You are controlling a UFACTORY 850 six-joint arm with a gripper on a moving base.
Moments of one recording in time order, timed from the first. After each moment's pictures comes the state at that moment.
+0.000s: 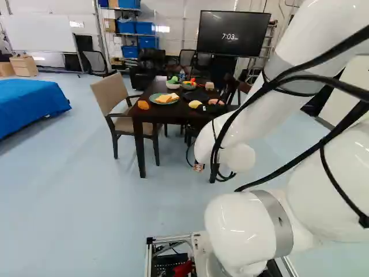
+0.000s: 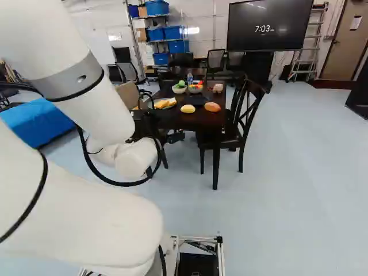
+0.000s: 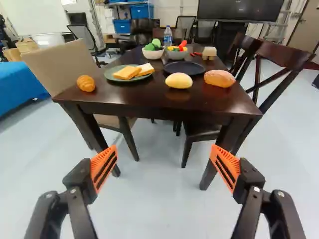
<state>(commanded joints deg) 0.0 16.0 -5.0 0.0 50.0 0.0</state>
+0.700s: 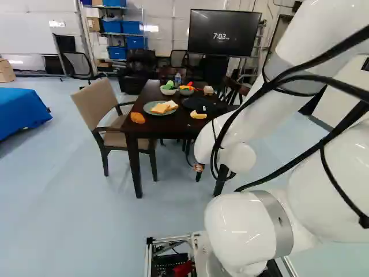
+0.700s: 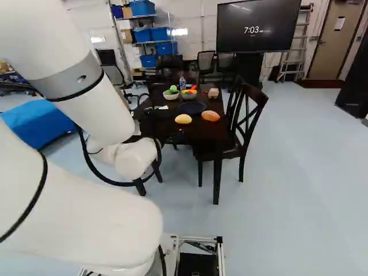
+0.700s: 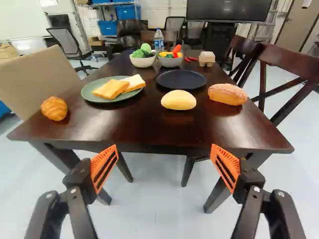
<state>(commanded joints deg) 0.0 16.0 -5.0 0.0 50.0 0.0</state>
